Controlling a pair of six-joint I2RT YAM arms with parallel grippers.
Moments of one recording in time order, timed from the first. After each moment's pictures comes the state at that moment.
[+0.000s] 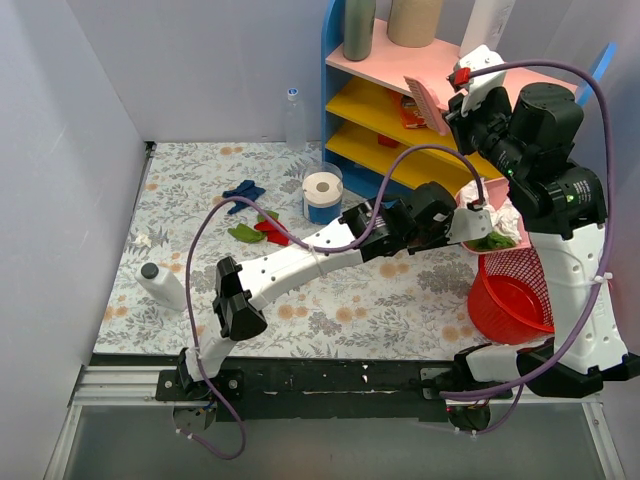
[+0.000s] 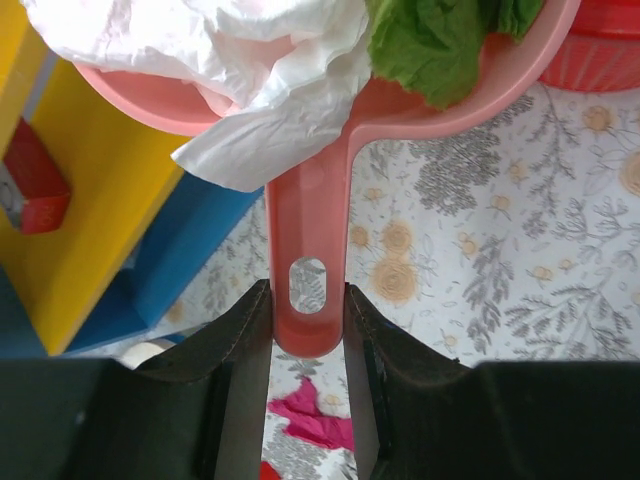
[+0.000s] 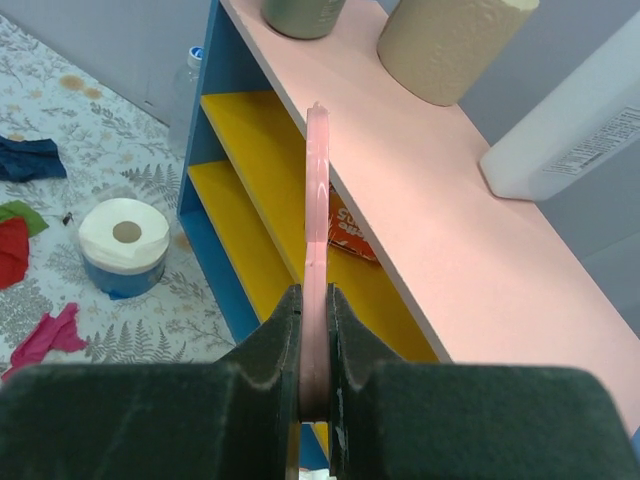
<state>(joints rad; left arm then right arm) -1.19 2.11 2.33 -0.86 -0.18 0.45 0.39 1.30 1.97 -0.79 -0.05 -0.39</state>
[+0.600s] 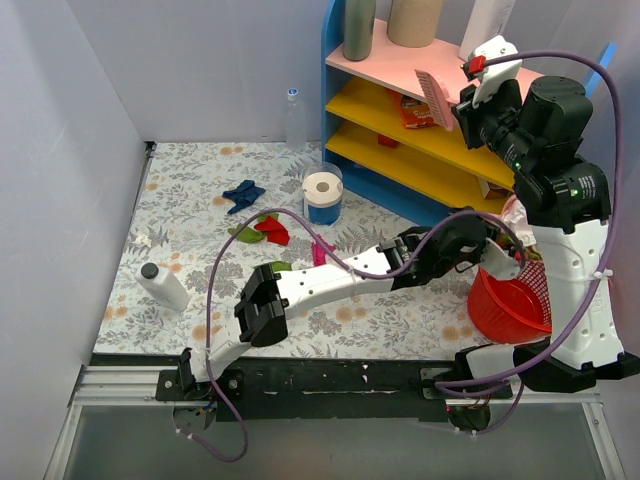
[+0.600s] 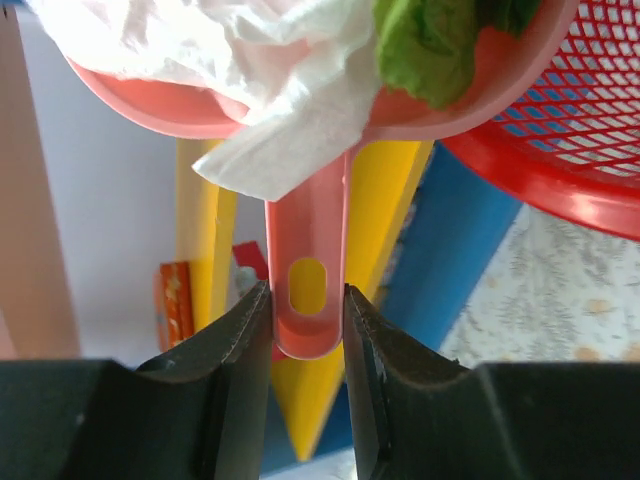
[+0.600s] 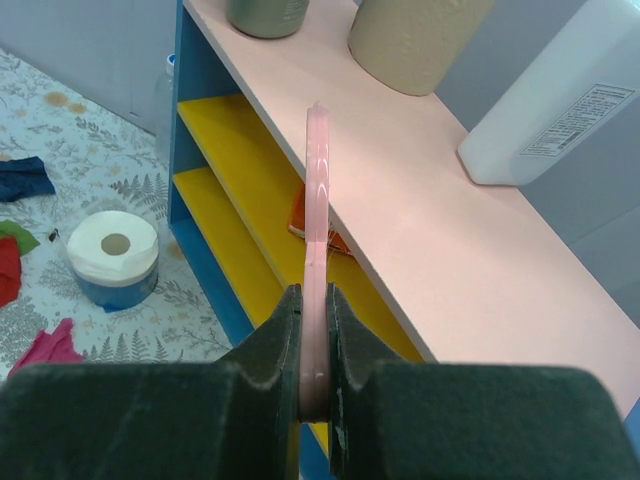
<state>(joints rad) -1.28 2.27 2.32 -0.39 -0.39 1.03 0.31 1.32 2.00 -0.79 -0.07 -0.34</state>
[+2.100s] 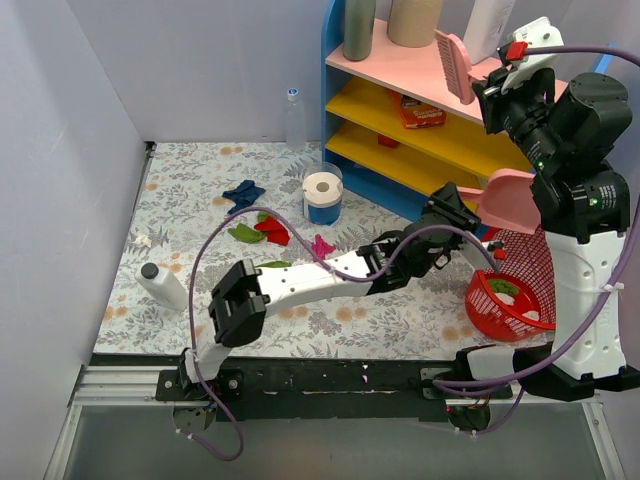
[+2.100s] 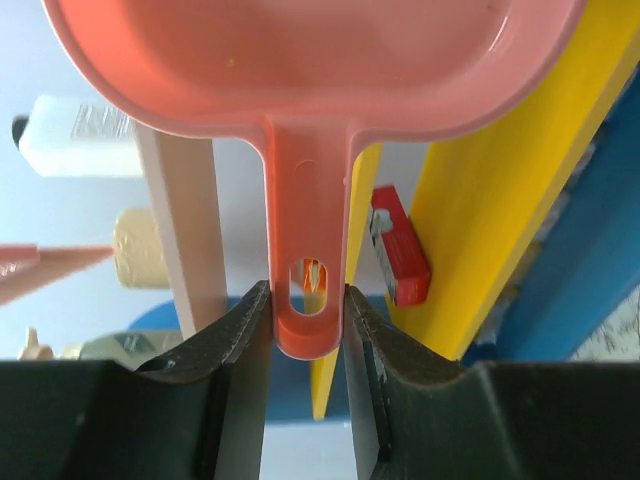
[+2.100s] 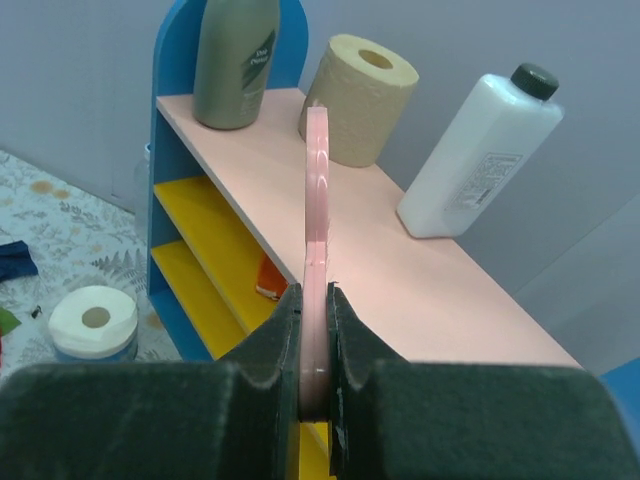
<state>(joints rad) -1.26 2.11 1.88 0.23 -0.52 1.47 0.24 1.31 2.06 -0.70 -0.11 -0.31</state>
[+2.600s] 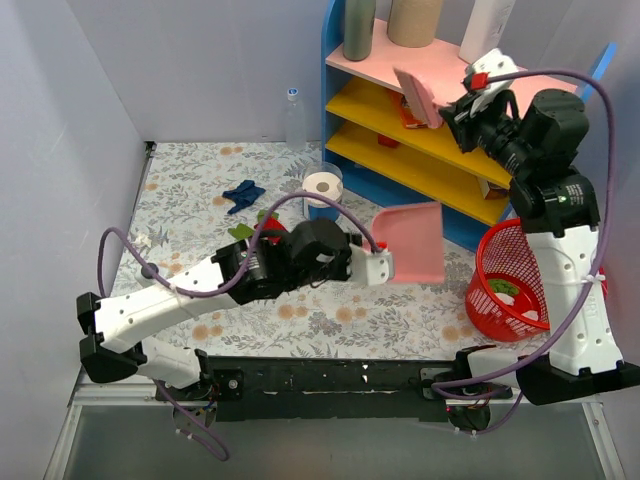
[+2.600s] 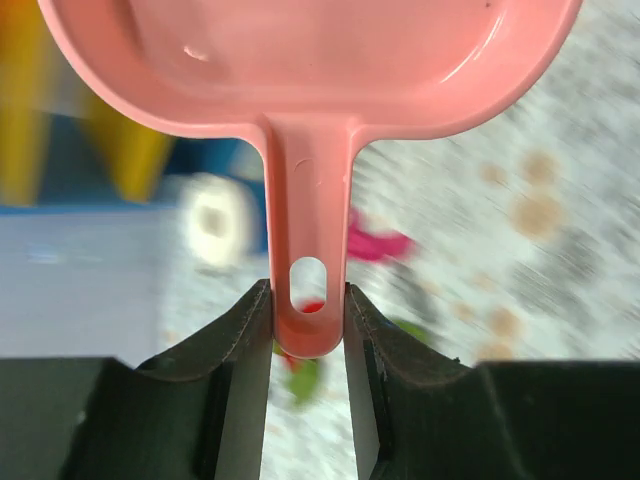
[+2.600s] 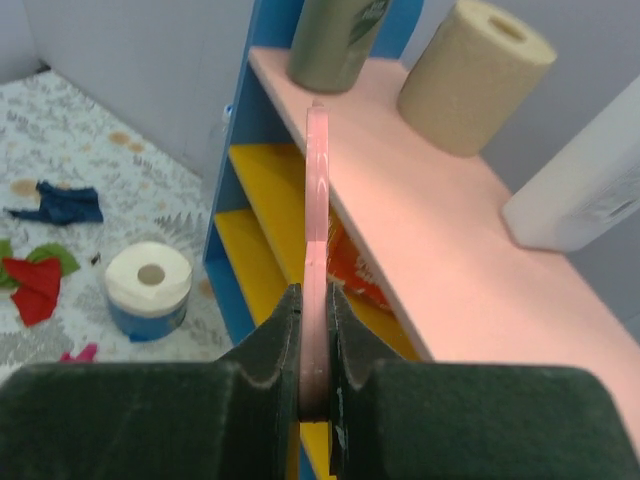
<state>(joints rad) -1.23 1.38 1.58 -0.69 -0.36 0.72 0.24 1.26 1.85 -0.56 -0.29 -0.32</state>
